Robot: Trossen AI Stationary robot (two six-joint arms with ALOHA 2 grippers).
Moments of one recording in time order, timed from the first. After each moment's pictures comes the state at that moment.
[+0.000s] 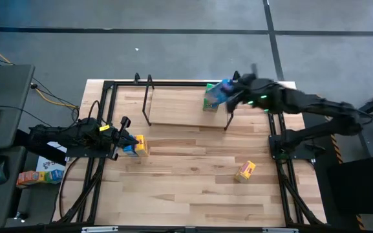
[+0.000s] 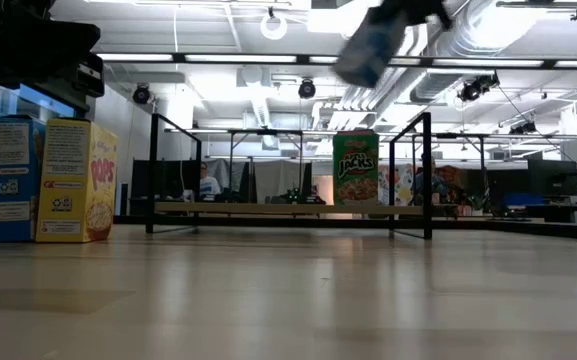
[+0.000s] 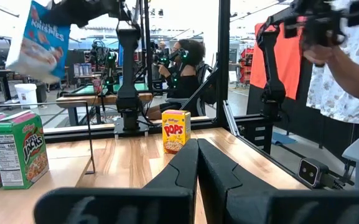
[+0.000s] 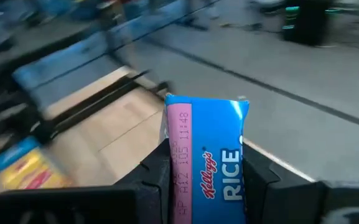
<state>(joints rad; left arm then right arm) -0.03 0.00 0.01 0.12 0.20 0.01 -0.16 1.10 1.19 -0.51 0.45 0.35</state>
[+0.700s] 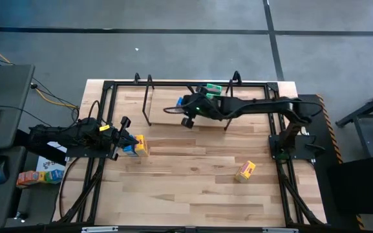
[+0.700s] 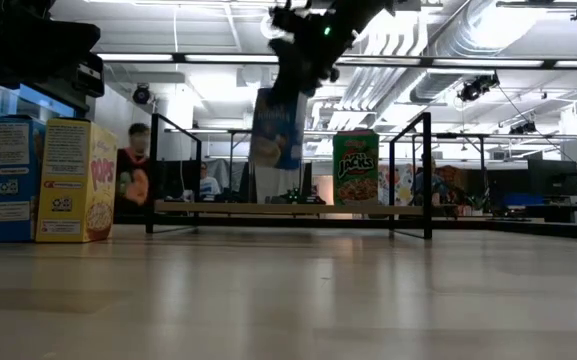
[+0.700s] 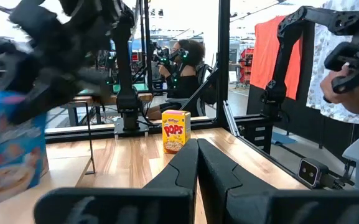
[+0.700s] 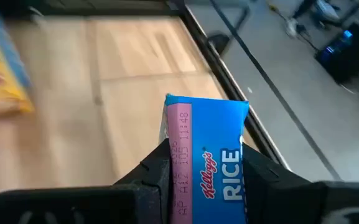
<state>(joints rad) -0.03 0.00 0.01 0.12 0.20 0.01 -0.13 1.77 1.46 -0.33 0.41 -0.06</state>
